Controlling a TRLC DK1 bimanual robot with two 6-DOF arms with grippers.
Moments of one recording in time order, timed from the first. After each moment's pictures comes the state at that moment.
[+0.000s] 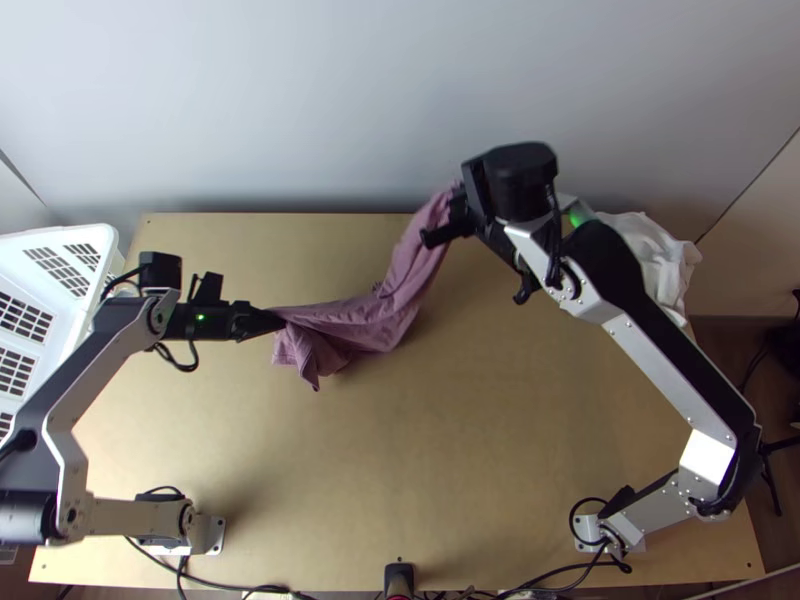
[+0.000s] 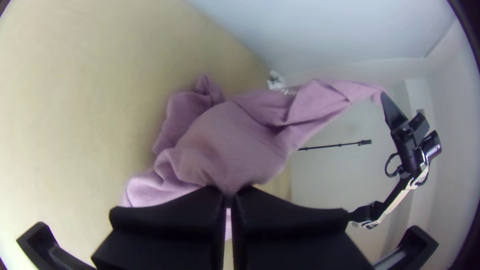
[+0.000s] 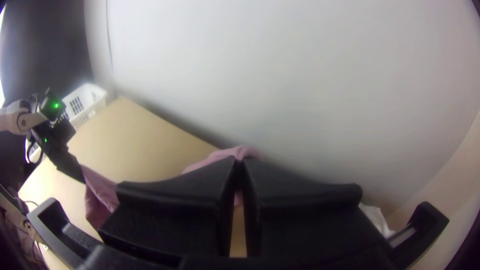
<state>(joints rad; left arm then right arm) 0.05 1.46 1.05 -0.64 0.98 -0.22 0.71 1.66 1.93 -0.69 0.33 0.01</state>
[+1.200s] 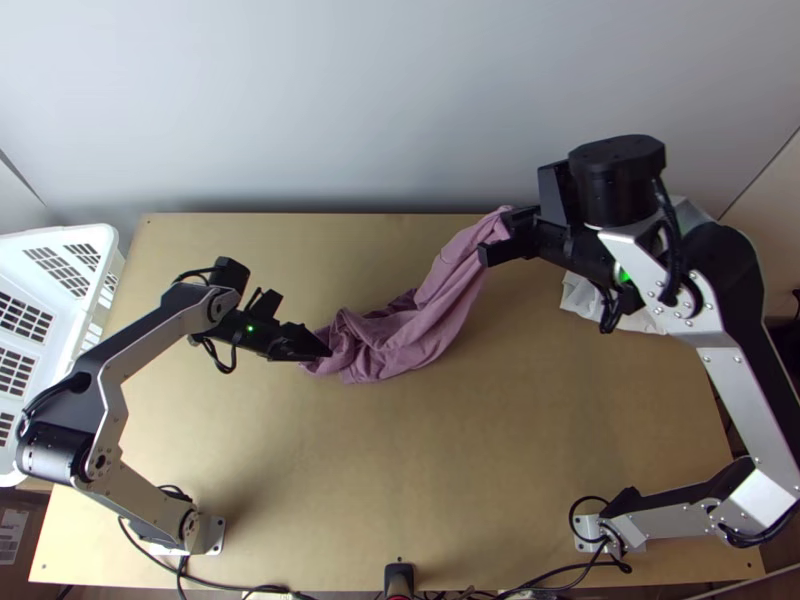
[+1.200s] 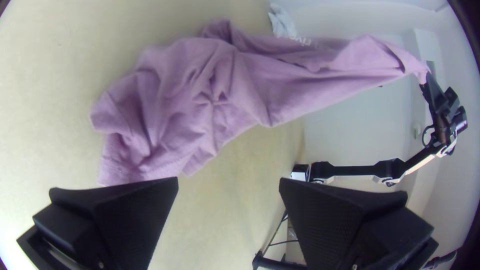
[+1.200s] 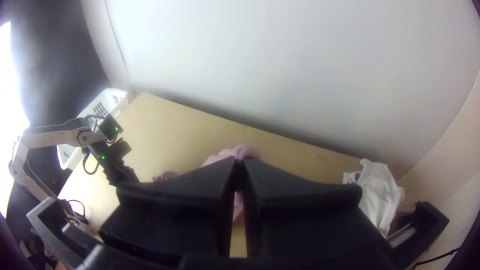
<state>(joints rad) -0.14 1.68 1.13 -0.80 0.96 0.05 0.67 1.54 2.08 -1.10 0.18 0.18</state>
